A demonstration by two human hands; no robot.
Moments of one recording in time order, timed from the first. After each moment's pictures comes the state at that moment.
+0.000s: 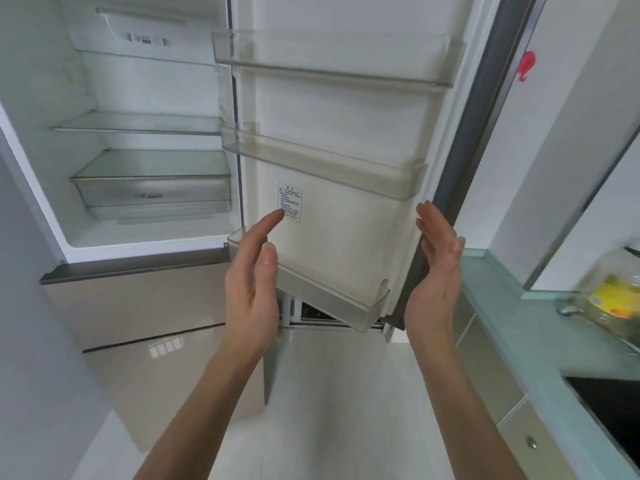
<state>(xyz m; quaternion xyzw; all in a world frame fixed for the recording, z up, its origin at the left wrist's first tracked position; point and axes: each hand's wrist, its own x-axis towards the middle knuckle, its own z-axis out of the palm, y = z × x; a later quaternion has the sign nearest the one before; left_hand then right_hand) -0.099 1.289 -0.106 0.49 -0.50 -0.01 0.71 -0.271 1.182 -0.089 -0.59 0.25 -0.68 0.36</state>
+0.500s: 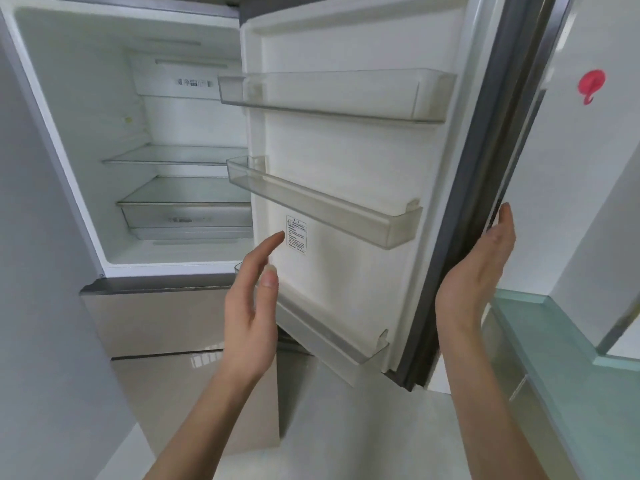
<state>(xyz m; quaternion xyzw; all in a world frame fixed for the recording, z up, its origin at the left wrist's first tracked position) -0.134 1.231 -0.087 0.55 -0.45 0.05 0.70 -0.291 1.031 -0.063 -0.52 0.30 -0.71 0.38</state>
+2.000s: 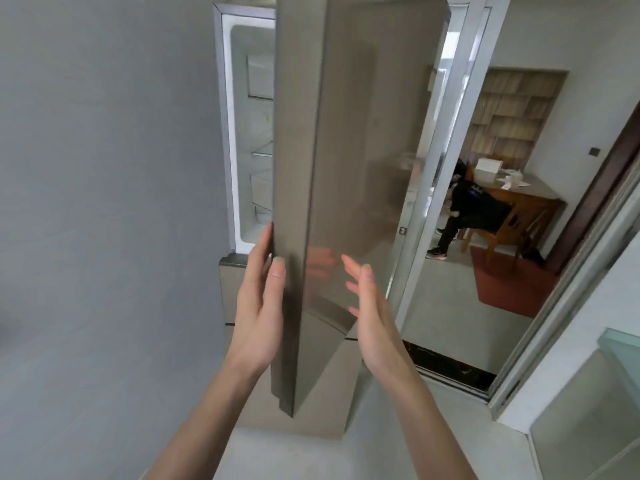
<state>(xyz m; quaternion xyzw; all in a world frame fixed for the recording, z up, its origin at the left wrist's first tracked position) 0.018 1.435 -0.103 0.58 -0.37 0.03 0.72 -0.086 1.308 -0.105 -0.76 0.19 -0.29 0.54</state>
